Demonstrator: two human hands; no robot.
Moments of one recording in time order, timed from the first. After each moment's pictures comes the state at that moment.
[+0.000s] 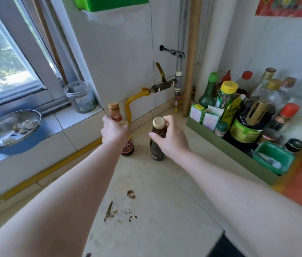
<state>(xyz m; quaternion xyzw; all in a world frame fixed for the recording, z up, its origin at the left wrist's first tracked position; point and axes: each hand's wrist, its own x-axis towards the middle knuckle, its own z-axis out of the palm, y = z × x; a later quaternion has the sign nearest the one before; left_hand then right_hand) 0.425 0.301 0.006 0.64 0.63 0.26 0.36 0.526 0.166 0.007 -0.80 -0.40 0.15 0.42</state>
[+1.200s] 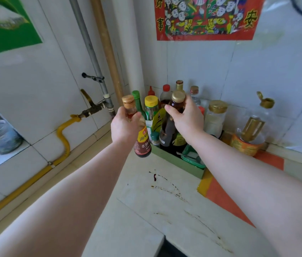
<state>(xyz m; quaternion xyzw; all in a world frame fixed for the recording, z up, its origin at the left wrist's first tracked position) 0.606 0.140 0.067 0.74 0.38 0.34 0.44 0.707 0.015 0.072 -0.83 -0.23 -0.05 0.51</state>
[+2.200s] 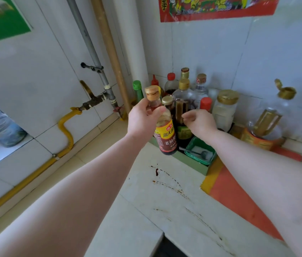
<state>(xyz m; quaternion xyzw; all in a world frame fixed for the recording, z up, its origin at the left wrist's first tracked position) 0.637 0.105 0.067 0.78 0.29 0.28 0.47 0.771 -0.006 0.008 -0.85 -0.27 0.11 0.44</state>
